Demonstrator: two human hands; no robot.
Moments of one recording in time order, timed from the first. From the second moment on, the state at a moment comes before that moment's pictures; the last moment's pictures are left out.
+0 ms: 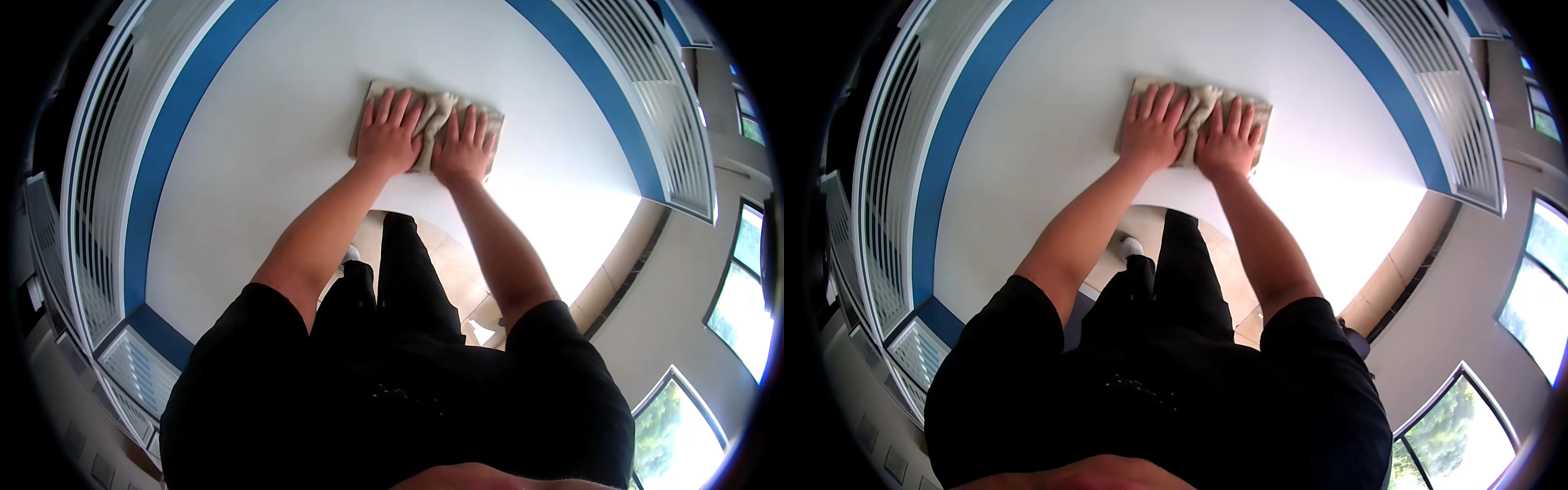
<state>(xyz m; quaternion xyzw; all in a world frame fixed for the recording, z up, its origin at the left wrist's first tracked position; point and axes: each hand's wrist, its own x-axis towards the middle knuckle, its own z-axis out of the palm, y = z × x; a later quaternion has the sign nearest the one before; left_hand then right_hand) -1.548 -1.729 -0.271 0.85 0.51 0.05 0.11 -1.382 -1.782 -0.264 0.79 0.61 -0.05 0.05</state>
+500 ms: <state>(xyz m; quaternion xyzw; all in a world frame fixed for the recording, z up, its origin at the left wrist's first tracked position) -1.566 -1.766 -0.272 0.87 0.46 0.10 0.14 -1.399 -1.860 -0.275 0.81 0.58 -0.06 -0.07</state>
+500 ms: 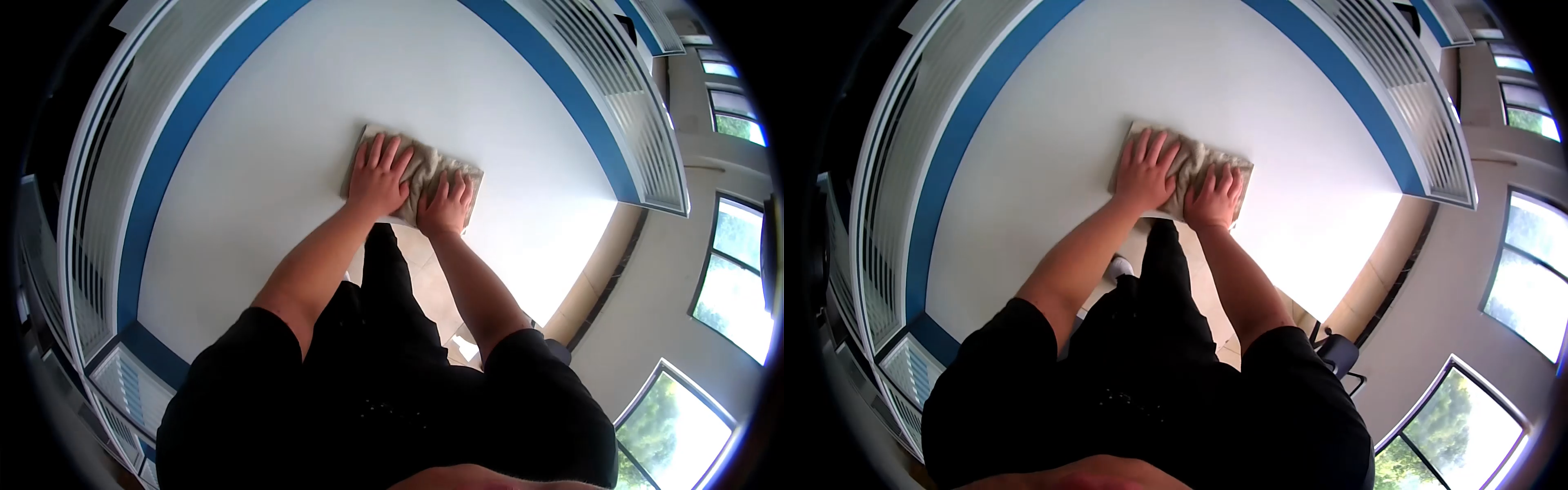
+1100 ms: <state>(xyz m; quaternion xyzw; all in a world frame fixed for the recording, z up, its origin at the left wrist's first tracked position) -1.429 -1.499 -0.279 0.90 0.43 0.09 0.02 -1.318 -1.598 -0.278 0.88 0.45 -0.01 -0.11</state>
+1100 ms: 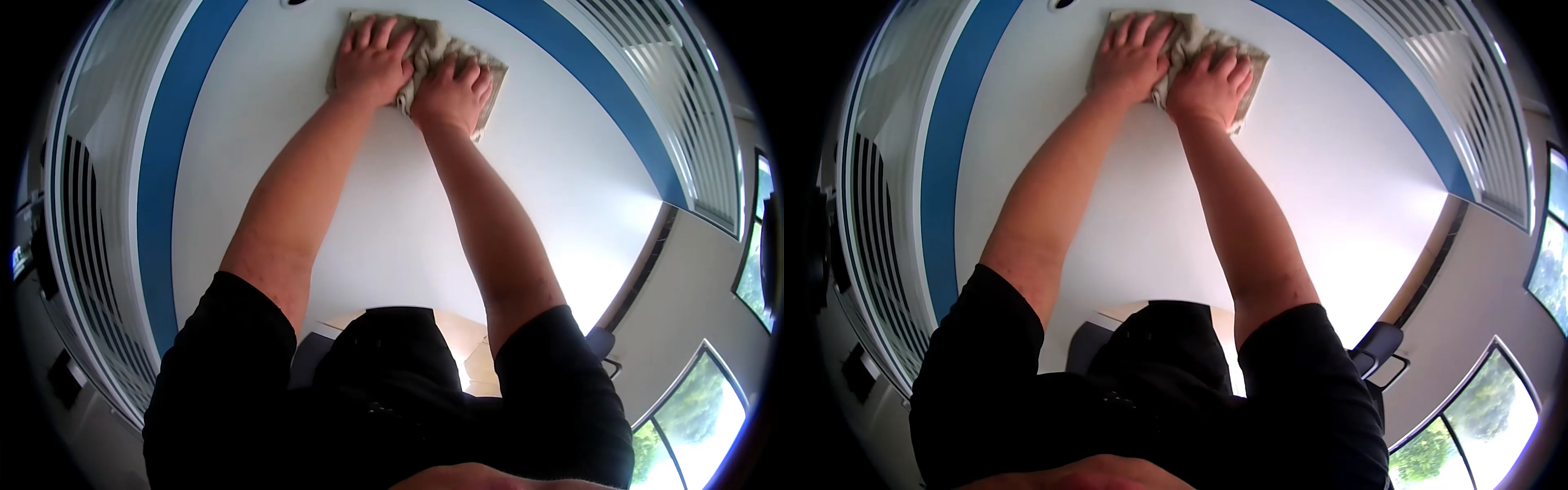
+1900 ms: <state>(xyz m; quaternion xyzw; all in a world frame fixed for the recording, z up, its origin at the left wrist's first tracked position) -1.421 -1.425 -0.271 0.87 0.47 0.16 -0.02 -1.304 -1.501 -0.258 0.88 0.47 0.01 -0.04</state>
